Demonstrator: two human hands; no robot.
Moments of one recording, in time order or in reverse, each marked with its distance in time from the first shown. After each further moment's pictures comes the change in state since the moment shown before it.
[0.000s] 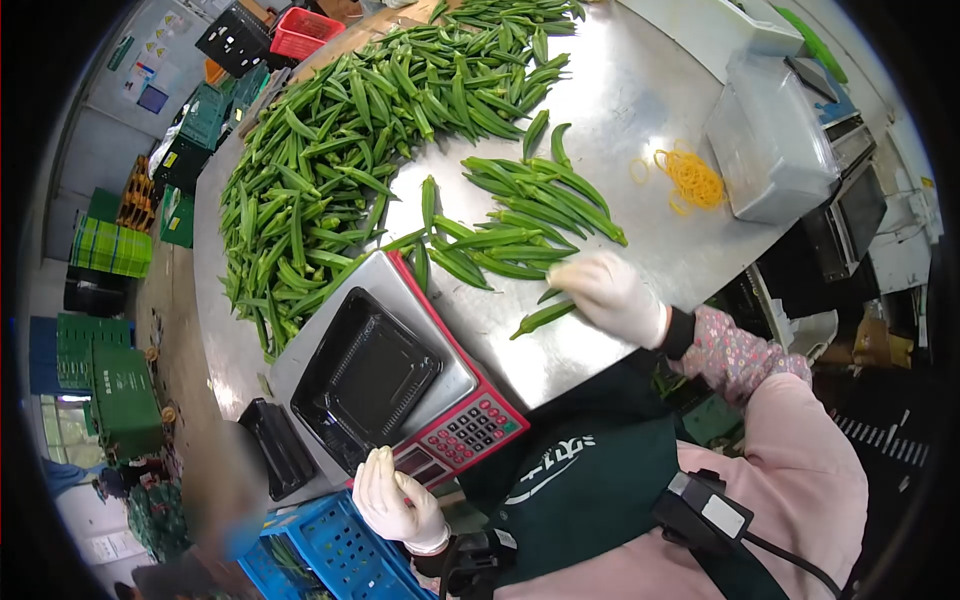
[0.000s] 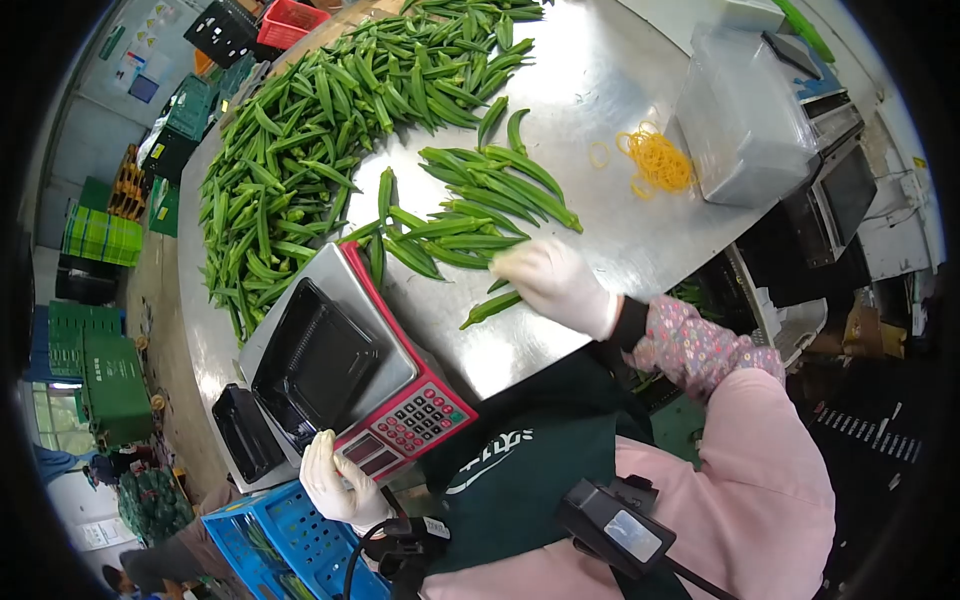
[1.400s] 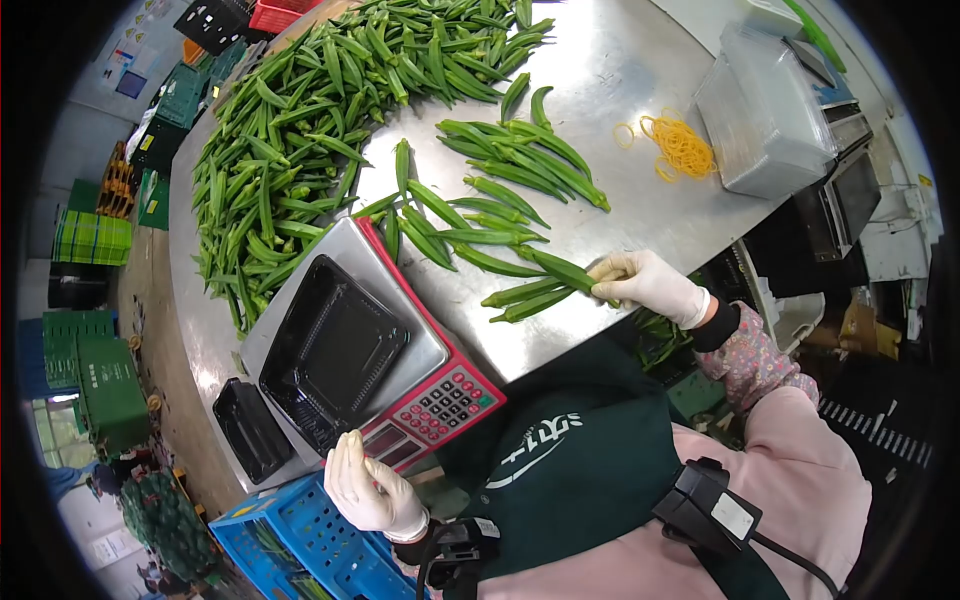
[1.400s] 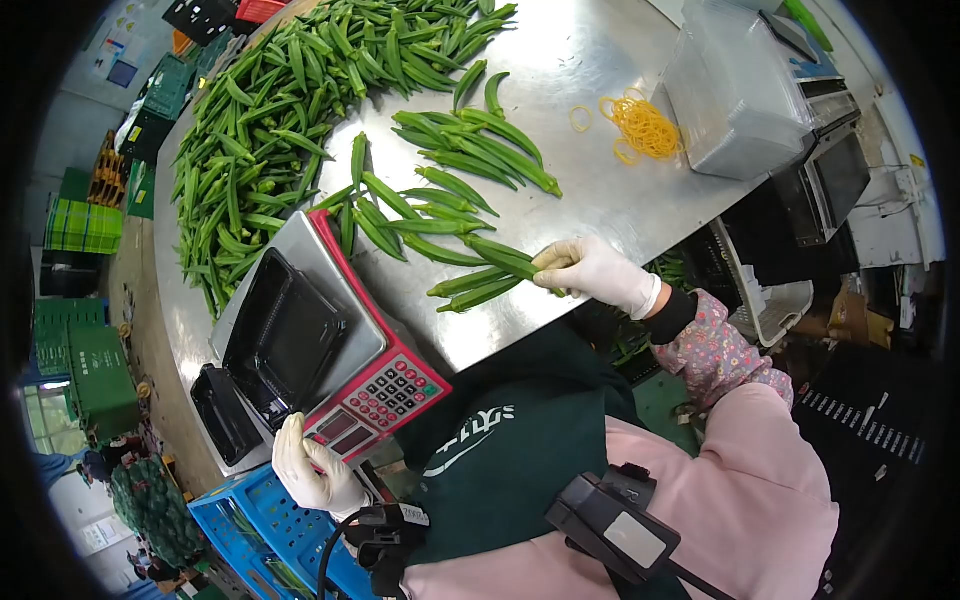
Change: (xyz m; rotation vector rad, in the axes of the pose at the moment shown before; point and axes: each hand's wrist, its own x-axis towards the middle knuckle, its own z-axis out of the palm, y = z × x) left_hand -0.003 0.003 -0.002 0.015 0.037 0.022; right_hand -0.037 -0.007 -0.062 0.933 -0.420 1.221
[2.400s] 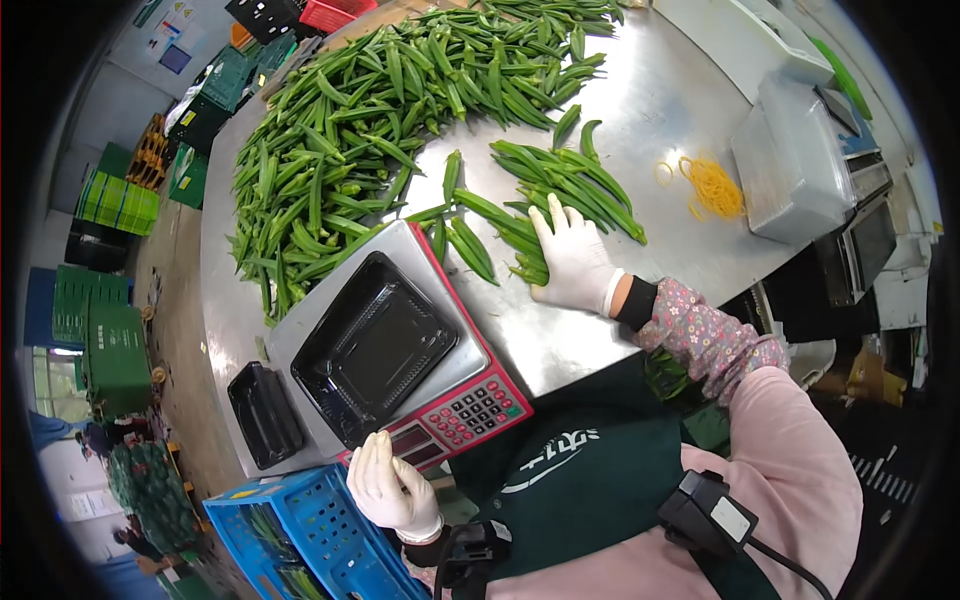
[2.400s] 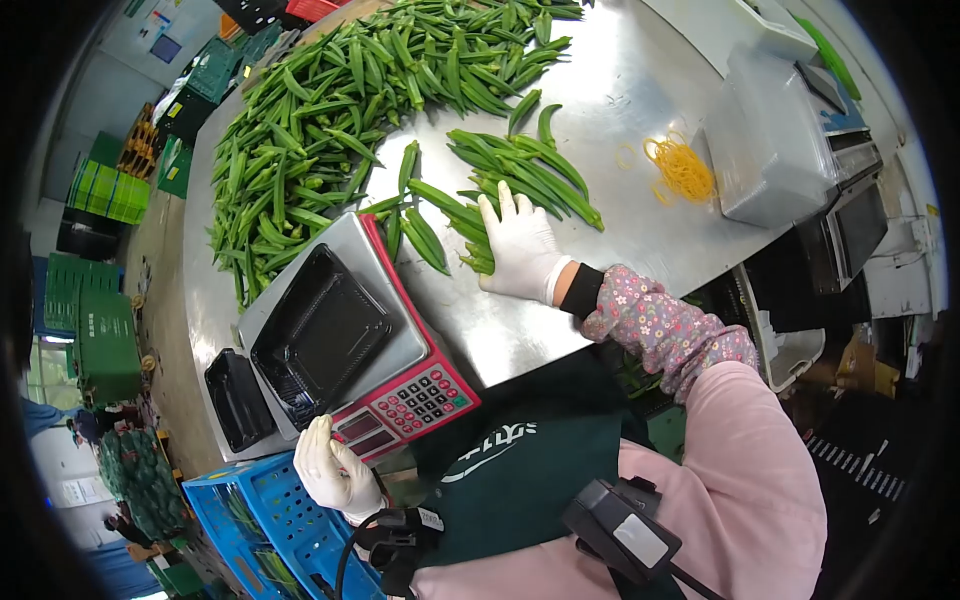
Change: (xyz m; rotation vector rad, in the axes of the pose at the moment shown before) left_hand -0.007 -0.005 -0.005 0.026 0.002 -0.056; right_hand 0.112 -0.047 0.084 -1.293 0.444 -0.608
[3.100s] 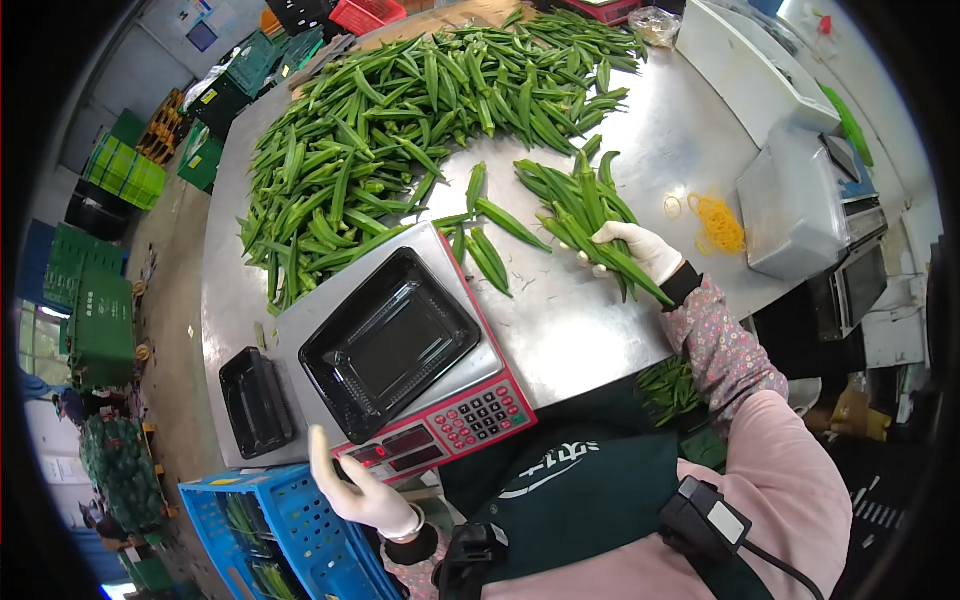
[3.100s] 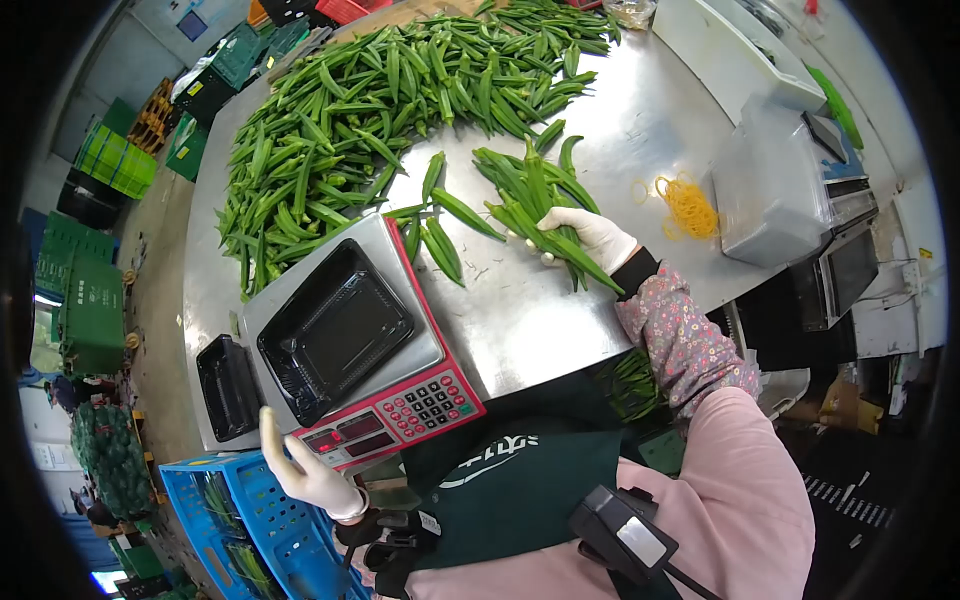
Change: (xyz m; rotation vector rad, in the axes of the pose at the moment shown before) left_hand -0.002 -0.024 0.002 -0.344 0.237 -0.551; right_hand 0.016 0.073 -0.045 1.985 -0.570 0.422
